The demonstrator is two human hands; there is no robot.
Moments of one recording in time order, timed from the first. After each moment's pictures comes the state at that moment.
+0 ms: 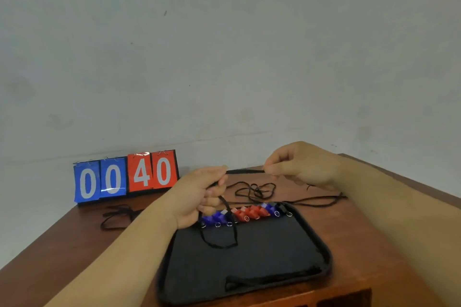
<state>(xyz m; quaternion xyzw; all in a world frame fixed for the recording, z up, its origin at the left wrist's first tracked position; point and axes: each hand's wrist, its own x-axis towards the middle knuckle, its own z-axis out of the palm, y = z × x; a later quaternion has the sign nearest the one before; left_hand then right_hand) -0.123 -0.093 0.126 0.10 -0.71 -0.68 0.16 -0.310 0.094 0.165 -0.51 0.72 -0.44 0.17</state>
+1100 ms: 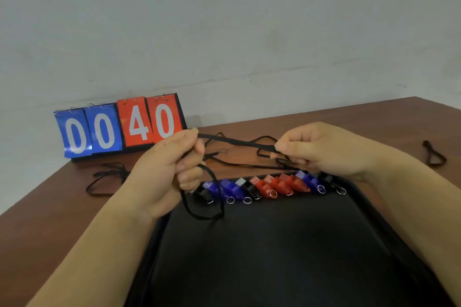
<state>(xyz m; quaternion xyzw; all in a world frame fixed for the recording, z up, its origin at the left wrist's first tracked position) -0.157 -0.179 0.062 0.16 -0.62 -0.71 0.29 -0.389 -0.018 0.072 -0.56 0.68 -0.40 0.24</state>
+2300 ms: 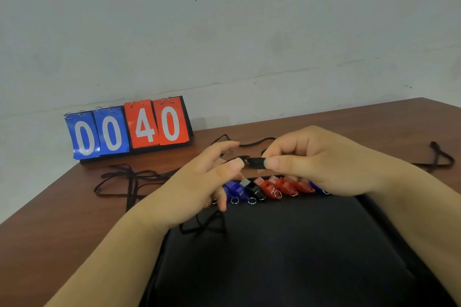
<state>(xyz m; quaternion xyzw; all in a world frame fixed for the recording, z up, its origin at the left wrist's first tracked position) -0.160 -0.164 0.052 0.19 -0.86 -0.45 0.17 -0.354 -0.004 0.083 -0.65 0.63 -0.37 0.21</state>
